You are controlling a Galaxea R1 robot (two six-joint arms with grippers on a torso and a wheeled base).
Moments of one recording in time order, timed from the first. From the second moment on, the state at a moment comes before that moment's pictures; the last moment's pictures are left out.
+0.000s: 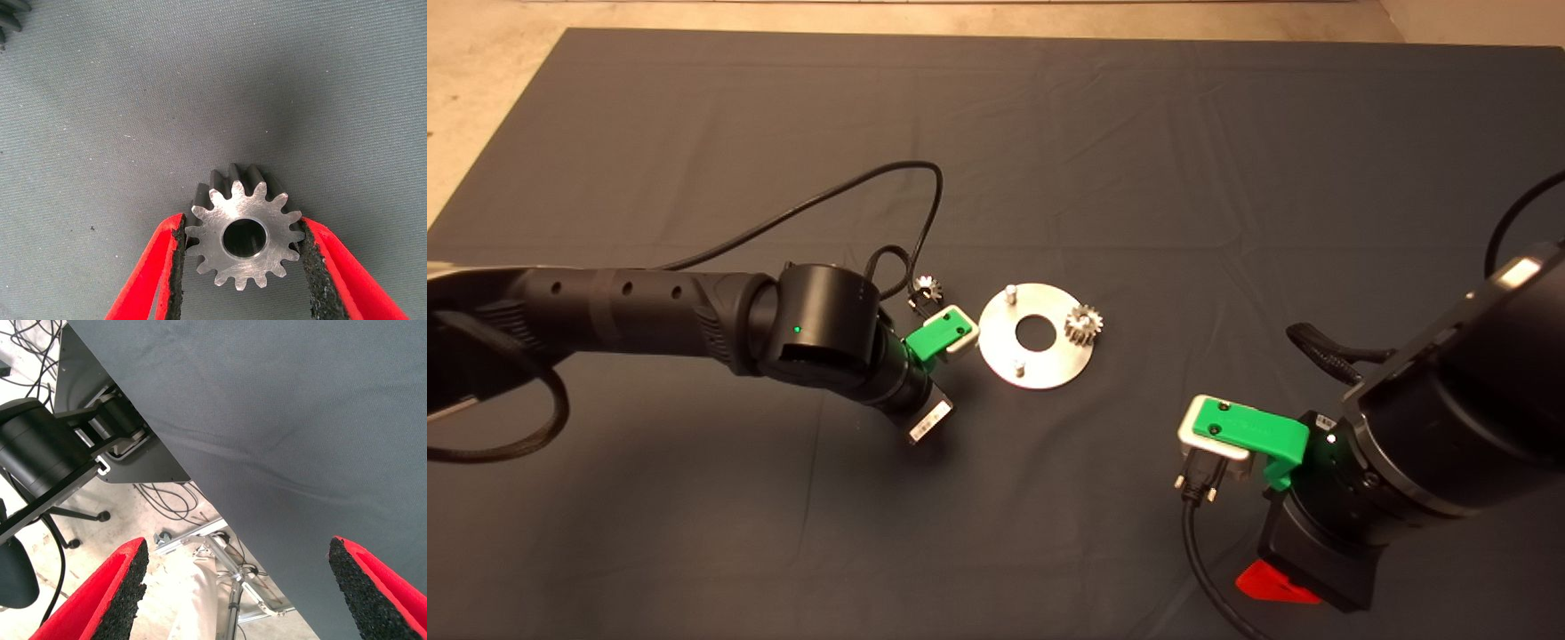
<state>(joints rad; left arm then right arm) -0.21 2.54 -0.87 0.67 1.45 -0.86 0.48 2.51 -0.45 0.01 -1.53 1.17</state>
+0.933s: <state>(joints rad) -0.21 2.54 -0.86 0.67 1.45 -0.85 0.48 2.51 -0.45 0.01 -1.53 1.17</state>
